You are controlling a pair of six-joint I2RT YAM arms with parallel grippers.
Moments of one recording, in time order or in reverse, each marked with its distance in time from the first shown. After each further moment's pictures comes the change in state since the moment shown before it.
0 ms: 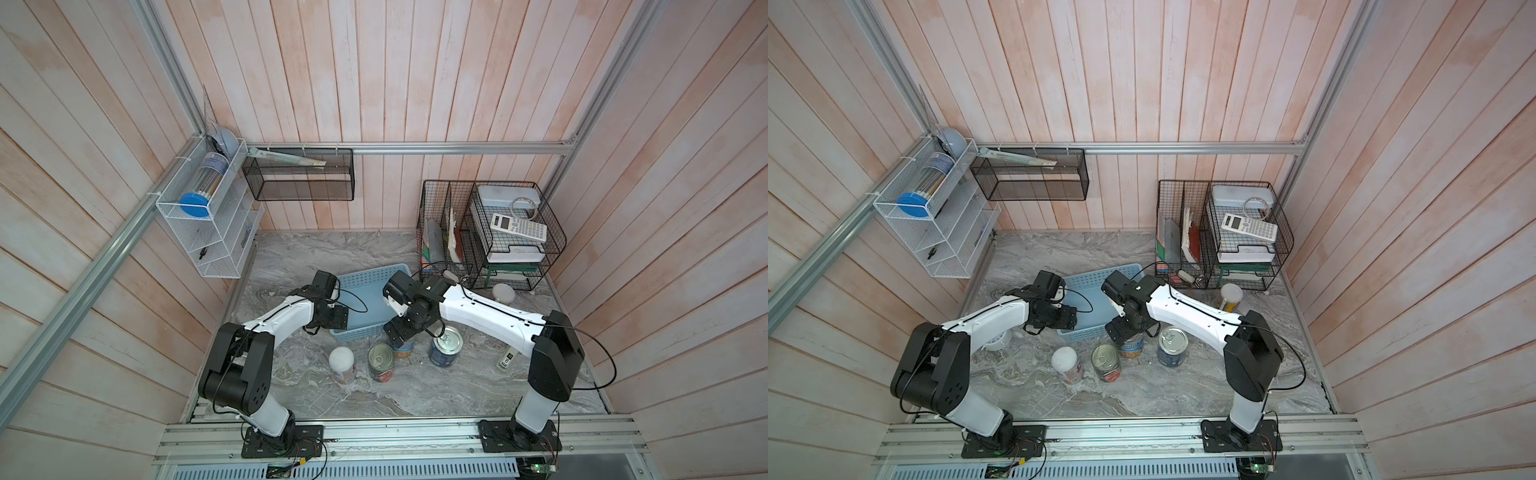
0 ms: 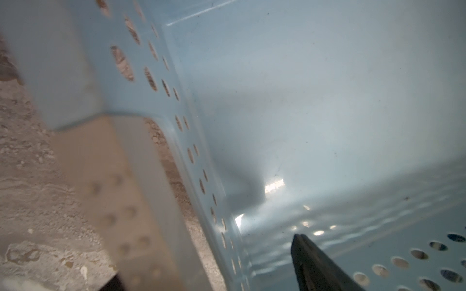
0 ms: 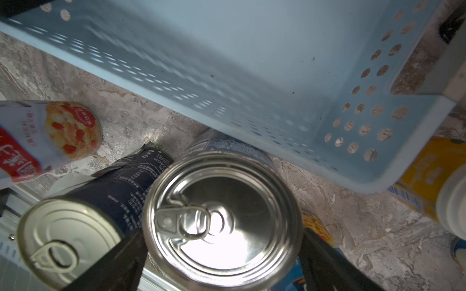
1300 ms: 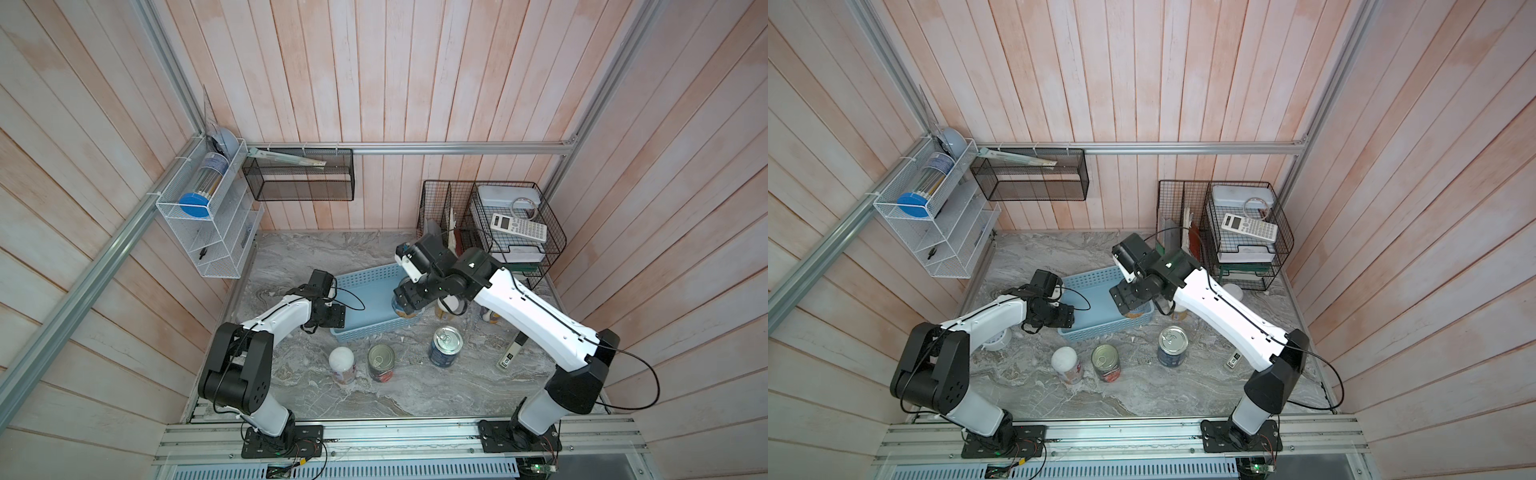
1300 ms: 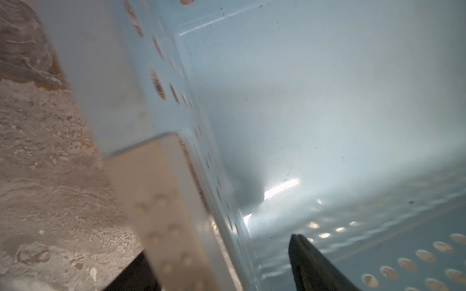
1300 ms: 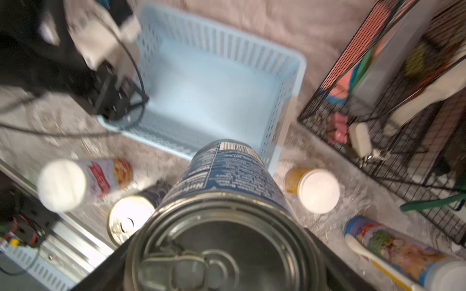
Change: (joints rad) left arm 0.025 0.005 0.002 0.004 0.010 0.004; right arm -0.092 -0.101 0.401 -0.131 0.107 -0.062
